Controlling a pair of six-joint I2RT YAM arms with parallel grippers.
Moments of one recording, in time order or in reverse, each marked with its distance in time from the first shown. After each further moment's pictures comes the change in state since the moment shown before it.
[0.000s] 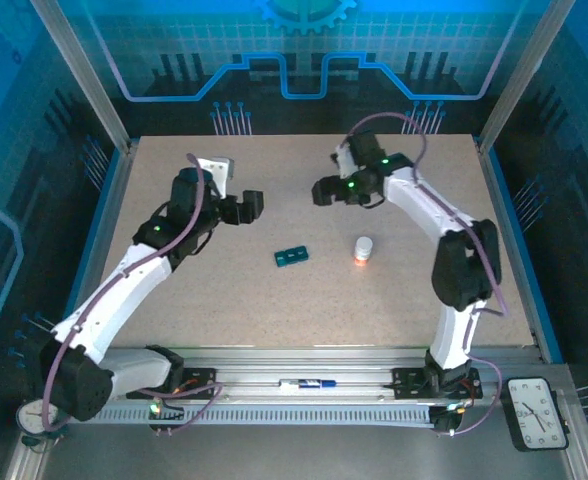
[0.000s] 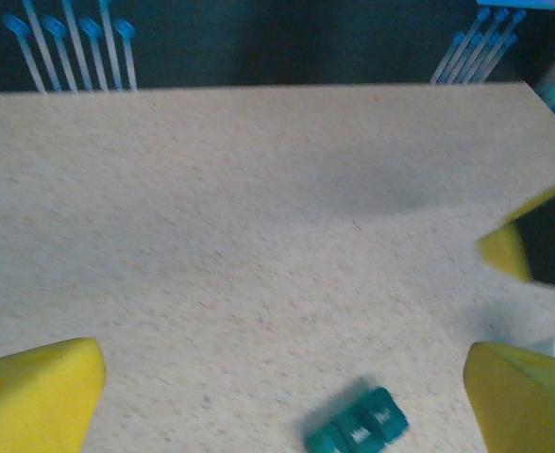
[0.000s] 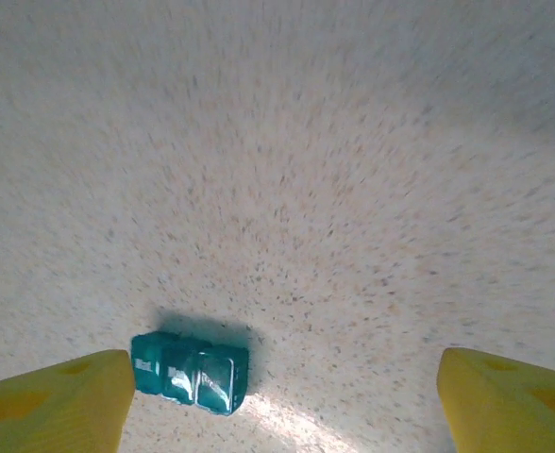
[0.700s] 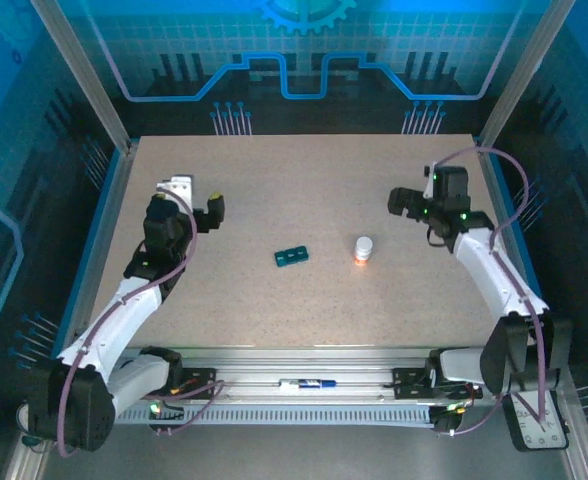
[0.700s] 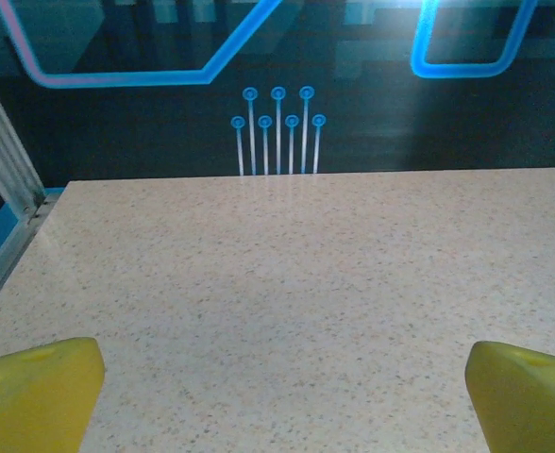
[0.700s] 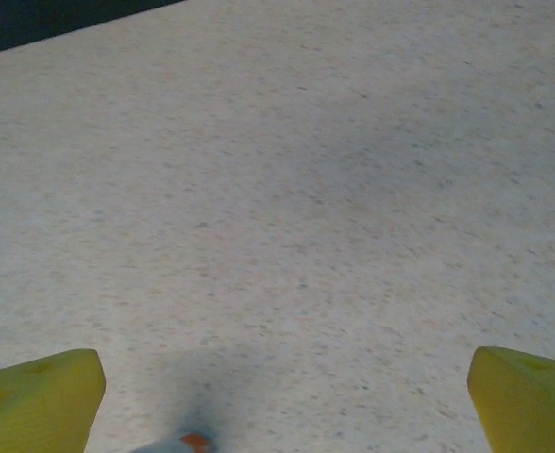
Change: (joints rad) left arm 0.203 -0.150 -0.424 0.500 -0.134 0.179; right arm -0.296 -0.579 -0.701 0.384 0.315 0.031
